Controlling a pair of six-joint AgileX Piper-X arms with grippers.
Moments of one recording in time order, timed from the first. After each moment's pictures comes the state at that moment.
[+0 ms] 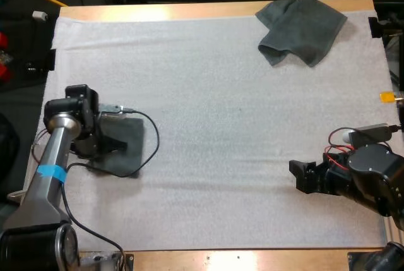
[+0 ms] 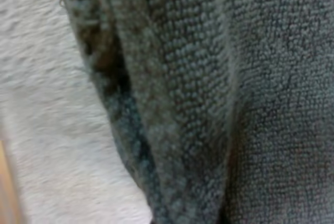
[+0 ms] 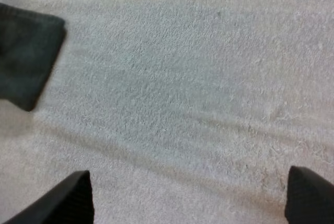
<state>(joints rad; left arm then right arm) 0.13 1.52 -0.97 1.12 -0.17 -1.64 0.71 0.73 -0.90 1.03 0.02 -1.34</state>
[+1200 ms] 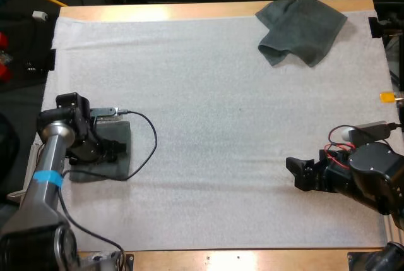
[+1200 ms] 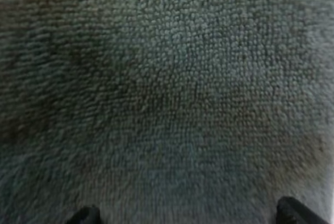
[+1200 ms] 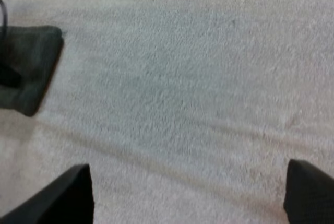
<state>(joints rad) 0.19 1.53 -0.90 1.02 0.01 -1.64 0.71 0.73 -0.90 0.99 0.00 -1.33</state>
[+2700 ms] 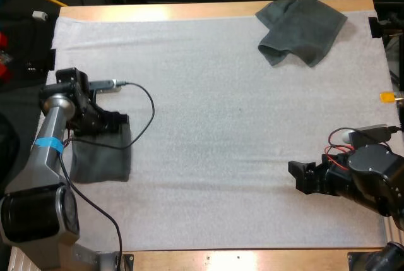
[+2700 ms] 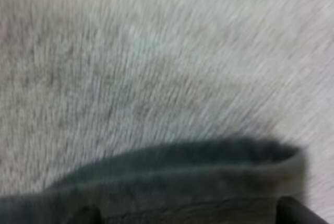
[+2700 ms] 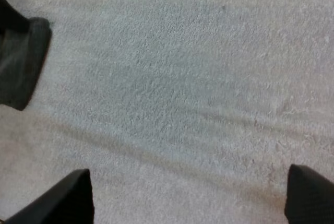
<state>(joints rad) 0.19 1.69 -1.14 0.95 0.13 -1.66 0.71 0.73 -0.90 1.04 0.00 -1.32</state>
